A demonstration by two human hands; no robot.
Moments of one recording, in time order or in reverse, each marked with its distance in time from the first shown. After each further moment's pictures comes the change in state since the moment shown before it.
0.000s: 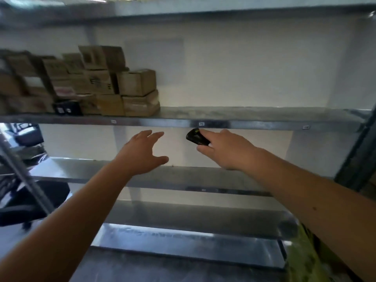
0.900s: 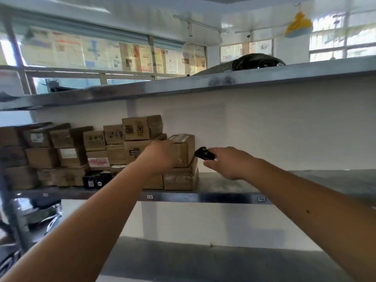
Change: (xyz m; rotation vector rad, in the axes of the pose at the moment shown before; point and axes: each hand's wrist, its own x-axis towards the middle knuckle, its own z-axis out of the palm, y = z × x) left_hand 0.186 -0.123 -0.151 -0.024 0.137 0.023; right_hand 0.258 -0.101 -0.046 0.044 0.141 -0.011
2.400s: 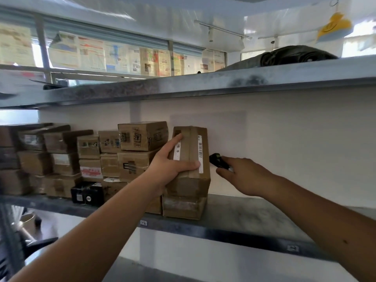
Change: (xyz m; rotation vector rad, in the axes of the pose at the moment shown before) left_hand 0.092 -0.018 0.052 -1.080 0.113 -0.182; right_hand 0.111 0.063 0.028 0.109 0.045 -0.089
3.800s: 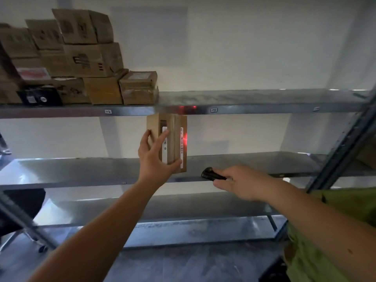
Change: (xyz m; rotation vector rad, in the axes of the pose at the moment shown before) left_hand -0.275 -0.175 0.074 0.418 -0.017 0.170; right_hand -0.392 -0.047 0.059 0.052 -0.509 0.447
